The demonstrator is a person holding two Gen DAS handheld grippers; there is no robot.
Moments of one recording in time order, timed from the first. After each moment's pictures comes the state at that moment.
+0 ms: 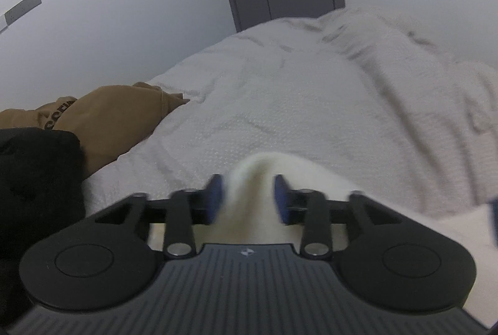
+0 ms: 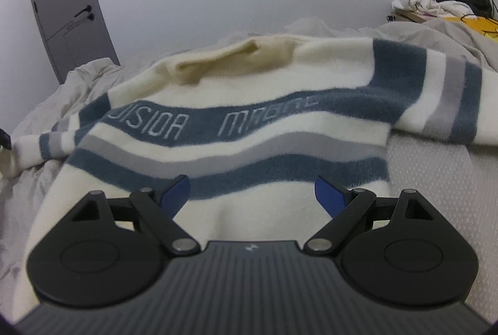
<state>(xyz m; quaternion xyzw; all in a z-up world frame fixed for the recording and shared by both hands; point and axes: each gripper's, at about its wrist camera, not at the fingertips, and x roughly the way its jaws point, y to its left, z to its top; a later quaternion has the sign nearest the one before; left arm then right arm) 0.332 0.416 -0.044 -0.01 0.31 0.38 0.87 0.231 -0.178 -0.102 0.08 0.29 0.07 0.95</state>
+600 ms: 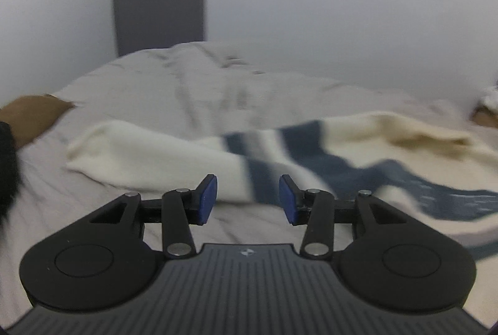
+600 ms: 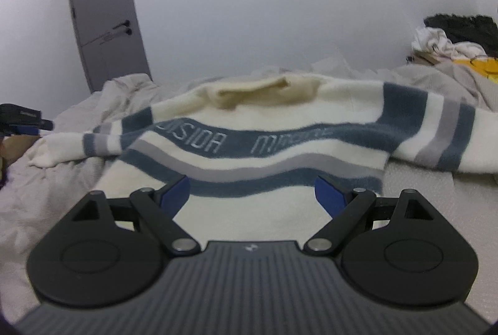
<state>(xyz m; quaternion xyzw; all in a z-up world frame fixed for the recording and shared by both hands) 0.197 0.176 0.000 -0.05 0.26 0.14 0.96 0.165 -0.178 -0.068 0.06 0.23 0.12 0.97</state>
